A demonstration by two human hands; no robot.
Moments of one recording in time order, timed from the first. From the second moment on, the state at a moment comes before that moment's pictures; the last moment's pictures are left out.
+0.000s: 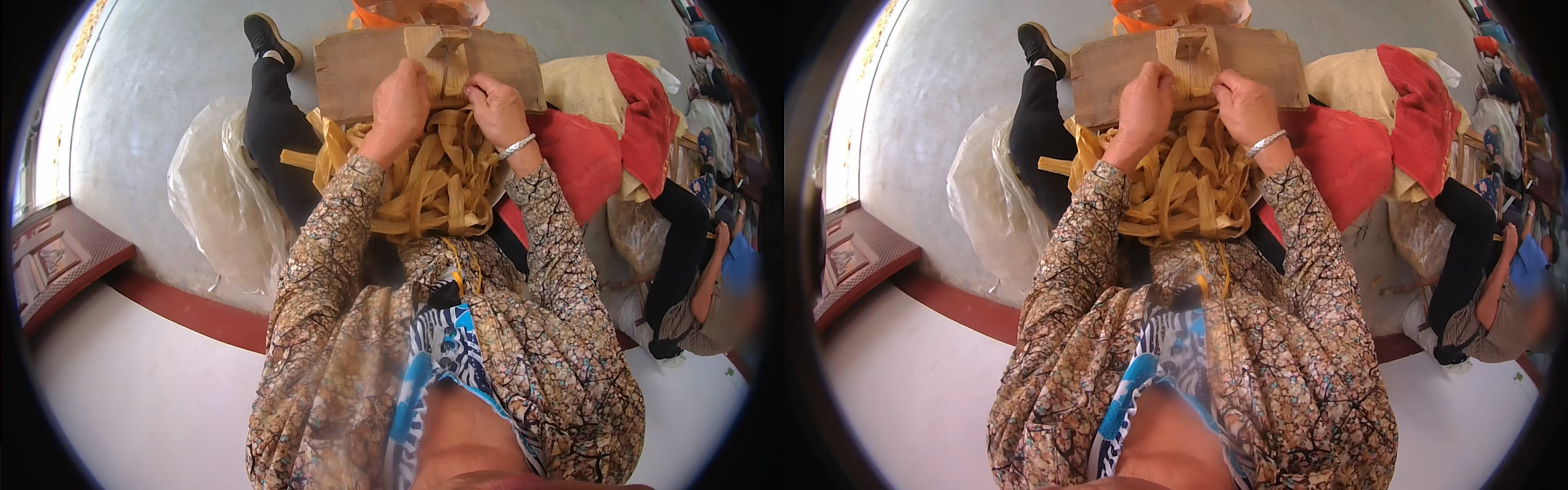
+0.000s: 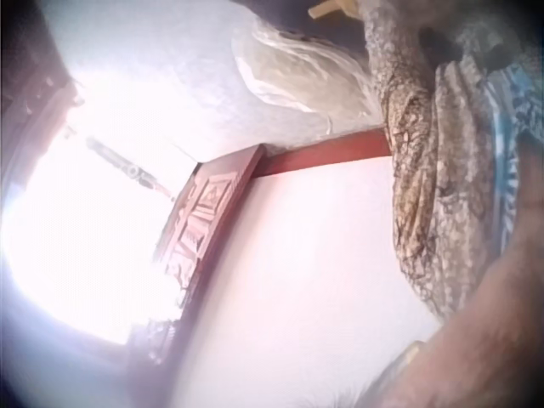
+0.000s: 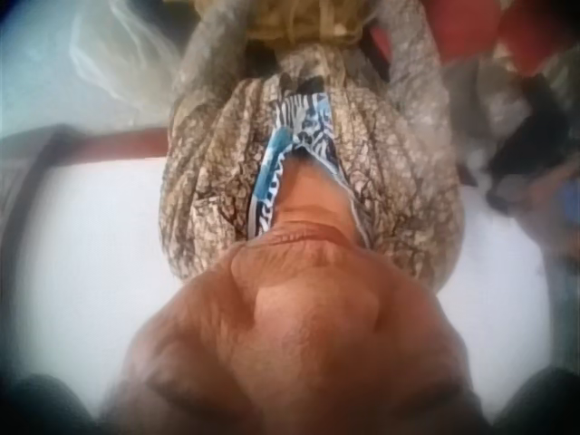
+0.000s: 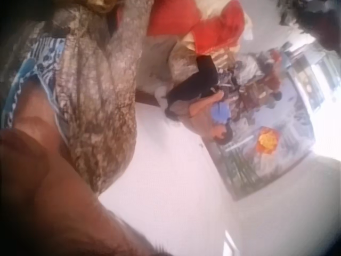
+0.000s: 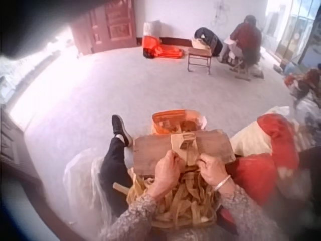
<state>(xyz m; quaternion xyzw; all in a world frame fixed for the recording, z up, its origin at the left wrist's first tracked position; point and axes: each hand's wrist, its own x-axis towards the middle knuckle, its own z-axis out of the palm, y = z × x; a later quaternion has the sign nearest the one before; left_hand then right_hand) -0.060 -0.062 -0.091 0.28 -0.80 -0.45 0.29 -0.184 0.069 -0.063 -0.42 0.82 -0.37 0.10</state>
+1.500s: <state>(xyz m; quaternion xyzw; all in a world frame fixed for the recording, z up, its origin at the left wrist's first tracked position) 0.227 -0.055 0.199 -0.14 -0.54 -0.58 0.59 -0.158 0.159 -0.087 -0.43 0.86 -0.29 0.00</state>
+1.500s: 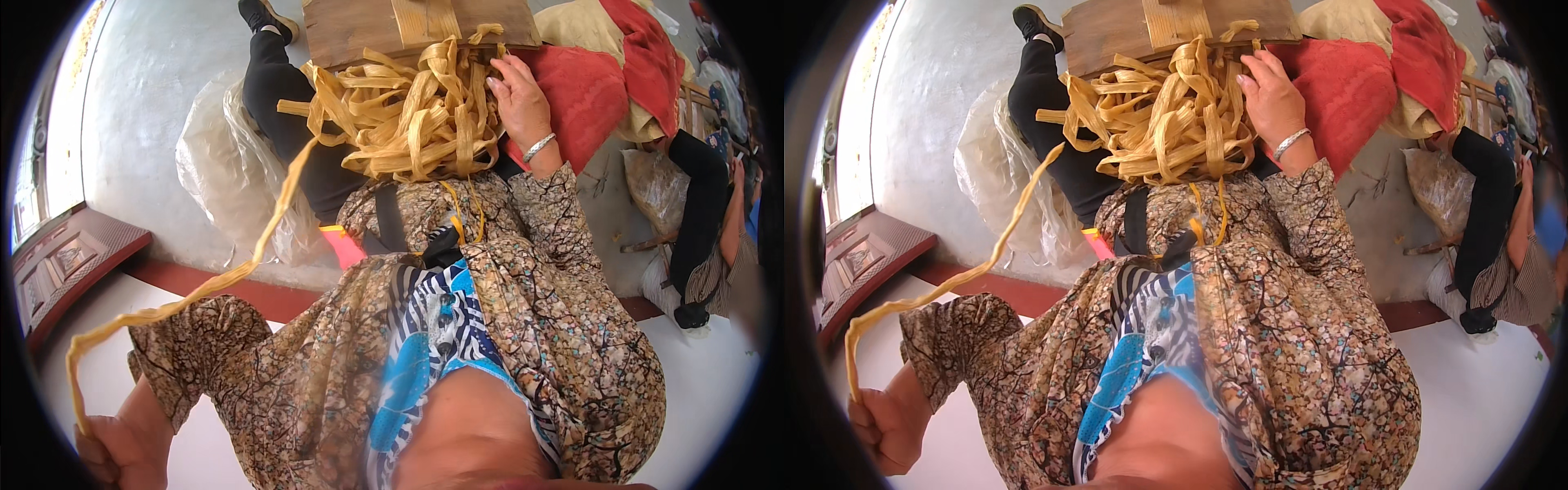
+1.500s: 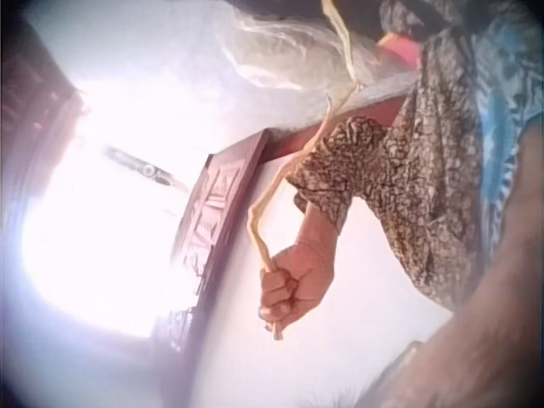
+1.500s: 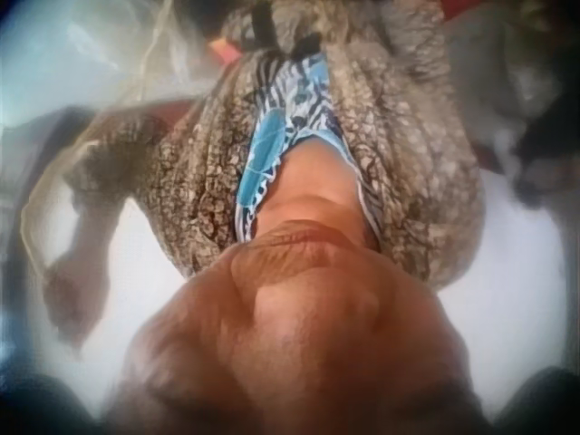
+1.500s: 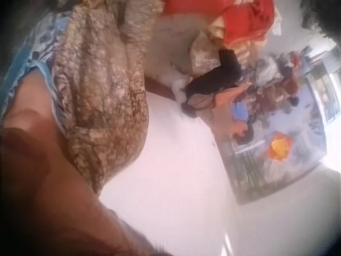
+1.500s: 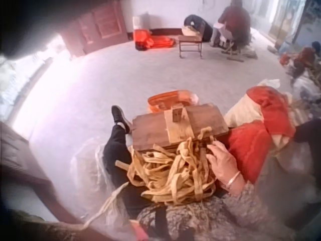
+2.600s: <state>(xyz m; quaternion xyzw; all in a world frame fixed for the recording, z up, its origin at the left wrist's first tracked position) 0.015 -0.012 -0.005 0.15 -0.93 -0.30 0.12 -0.130 0.121 -0.018 -0.45 0.80 -0.36 0.19</state>
